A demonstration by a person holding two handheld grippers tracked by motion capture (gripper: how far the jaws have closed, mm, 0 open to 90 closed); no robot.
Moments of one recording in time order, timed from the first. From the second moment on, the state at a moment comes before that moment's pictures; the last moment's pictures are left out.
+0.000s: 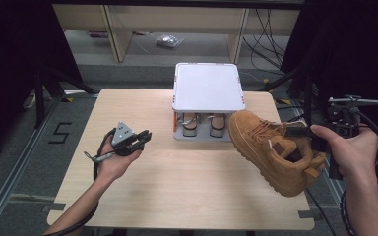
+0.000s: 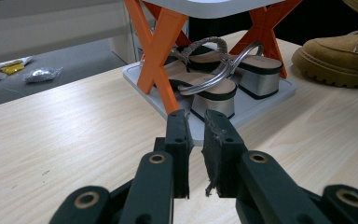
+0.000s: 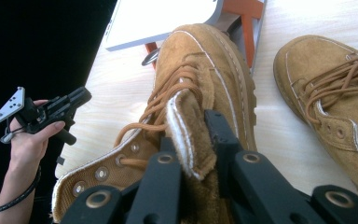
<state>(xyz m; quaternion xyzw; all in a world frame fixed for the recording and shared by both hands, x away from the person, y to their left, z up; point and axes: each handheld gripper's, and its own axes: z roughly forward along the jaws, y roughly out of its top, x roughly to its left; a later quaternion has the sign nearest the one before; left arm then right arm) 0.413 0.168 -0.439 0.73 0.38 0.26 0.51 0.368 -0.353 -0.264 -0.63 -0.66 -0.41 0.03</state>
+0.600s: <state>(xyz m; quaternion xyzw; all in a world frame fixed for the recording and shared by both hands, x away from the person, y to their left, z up) 0.413 0.167 -0.439 0.73 0.38 0.26 0.51 0.370 -0.354 -0.252 -0.62 -0.65 -0.44 0.03</state>
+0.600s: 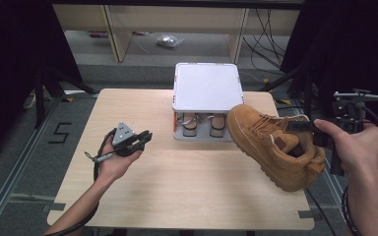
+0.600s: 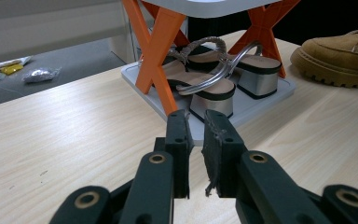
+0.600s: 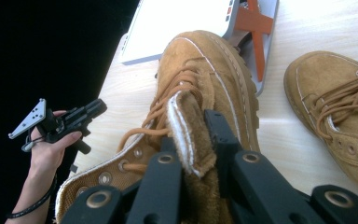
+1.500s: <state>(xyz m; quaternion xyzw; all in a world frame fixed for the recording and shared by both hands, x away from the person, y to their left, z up) 0.412 0.167 -0.436 0.73 0.37 0.26 0.52 0.415 -0.332 -0.229 -0.61 -0.62 -0.48 0.05</state>
